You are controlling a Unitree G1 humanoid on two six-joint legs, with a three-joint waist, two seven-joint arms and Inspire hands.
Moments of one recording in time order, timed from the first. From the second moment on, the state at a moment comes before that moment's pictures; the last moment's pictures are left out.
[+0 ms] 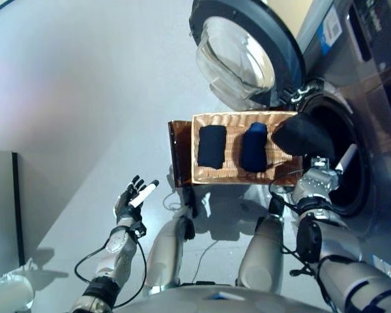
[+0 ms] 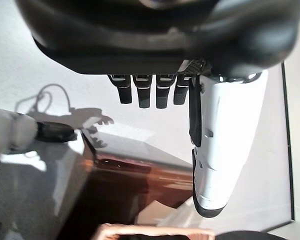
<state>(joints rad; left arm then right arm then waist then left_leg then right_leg) 0.04 0.23 -0.24 0.52 -0.72 -0.18 0.18 -0.68 -0.34 -0.43 1.02 1.48 -0.50 -0.39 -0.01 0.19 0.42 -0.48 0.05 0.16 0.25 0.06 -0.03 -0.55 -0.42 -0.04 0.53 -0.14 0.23</state>
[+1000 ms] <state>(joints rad) 0.05 0.28 -0.26 0.44 -0.71 -0.18 0.18 -0.83 -0.68 -0.56 1.13 1.40 -0.54 -0.65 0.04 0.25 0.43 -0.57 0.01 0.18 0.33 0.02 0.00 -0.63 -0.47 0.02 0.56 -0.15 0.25</state>
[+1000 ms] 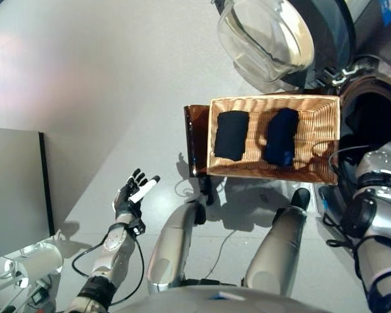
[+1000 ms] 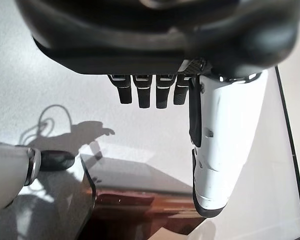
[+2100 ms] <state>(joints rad) 0.06 0.28 -0.26 0.47 -0.72 -0.18 0.20 -0.77 -0.52 -0.52 1.11 1.51 -0.58 -0.50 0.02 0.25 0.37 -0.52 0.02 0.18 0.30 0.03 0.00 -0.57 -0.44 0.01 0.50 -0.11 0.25</state>
